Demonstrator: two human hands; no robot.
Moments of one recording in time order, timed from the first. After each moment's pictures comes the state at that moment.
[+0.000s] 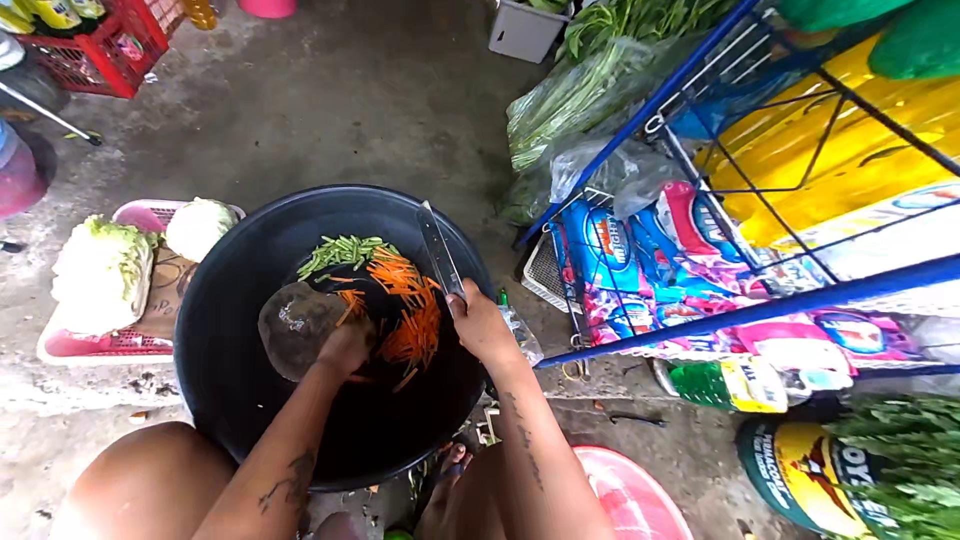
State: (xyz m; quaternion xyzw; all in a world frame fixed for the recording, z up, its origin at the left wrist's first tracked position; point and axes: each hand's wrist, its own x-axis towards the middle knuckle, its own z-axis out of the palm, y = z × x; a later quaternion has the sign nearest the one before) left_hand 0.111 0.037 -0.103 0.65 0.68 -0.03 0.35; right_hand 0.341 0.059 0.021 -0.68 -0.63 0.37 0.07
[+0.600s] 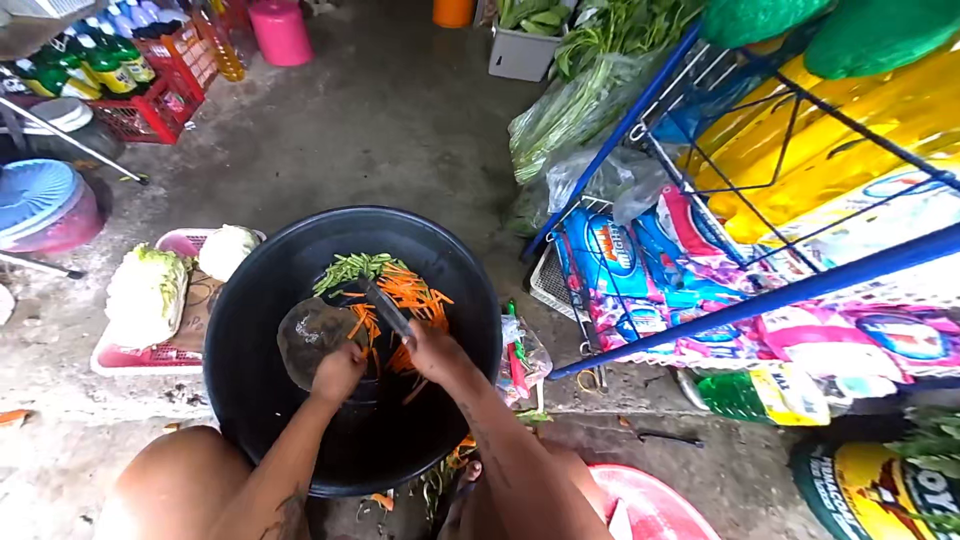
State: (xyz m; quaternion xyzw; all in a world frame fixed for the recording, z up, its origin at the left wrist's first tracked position) left_hand 0.091 0.004 -0.094 0.55 0.76 0.05 0.34; right_hand 0.293 0.048 -0.017 -0.56 -0.73 0.39 -0.06
